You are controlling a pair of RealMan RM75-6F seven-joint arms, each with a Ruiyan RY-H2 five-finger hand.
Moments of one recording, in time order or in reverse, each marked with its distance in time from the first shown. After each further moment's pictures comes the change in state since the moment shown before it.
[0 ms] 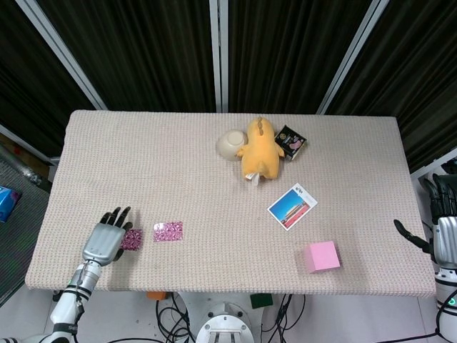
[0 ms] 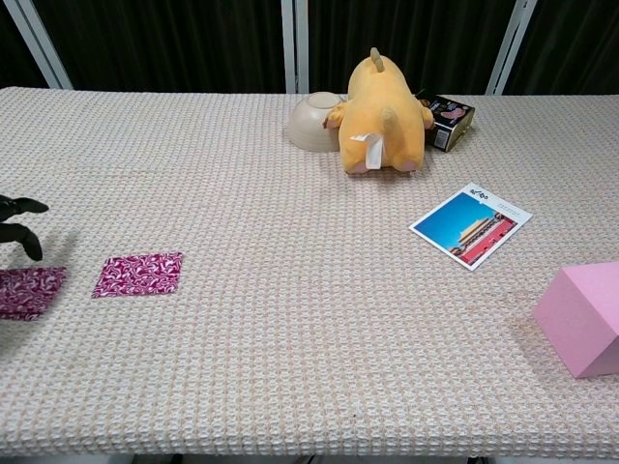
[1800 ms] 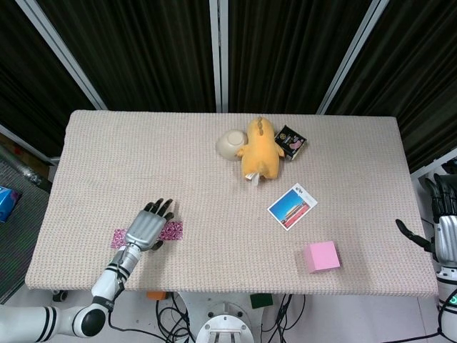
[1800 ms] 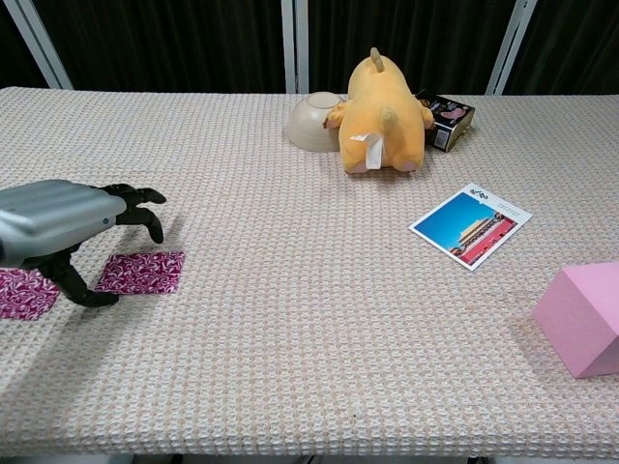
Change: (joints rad) left arm -0.211 -0.129 -0.107 -0.041 -0.209 -0.139 0.111; right arm 0.003 0.003 0.002 0.011 0.016 -0.029 0.003
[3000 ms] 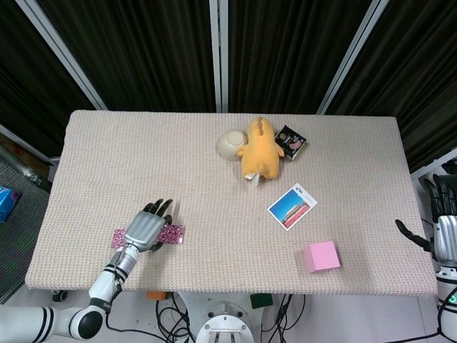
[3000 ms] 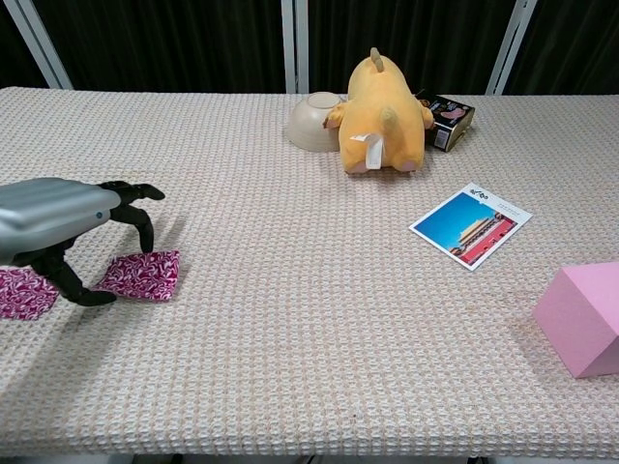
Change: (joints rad) left arm -0.014 0.026 0.034 -0.023 0.025 0.029 -0.104; right arm 0.002 -0.007 -0.001 0.016 0.009 -0.014 0.005
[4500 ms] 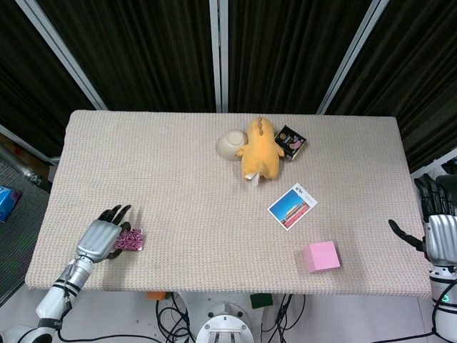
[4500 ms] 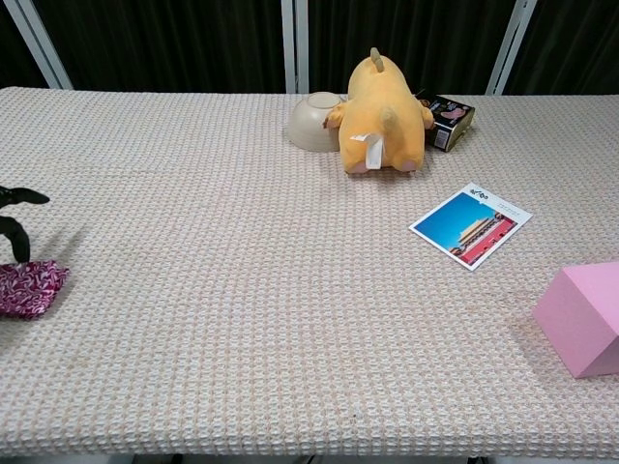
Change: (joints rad) left arm 0.171 0.189 0.127 0.133 0.310 0.054 -0.295; right arm 0.010 0.012 -0.008 -0.066 -0.015 -0.004 -0.085
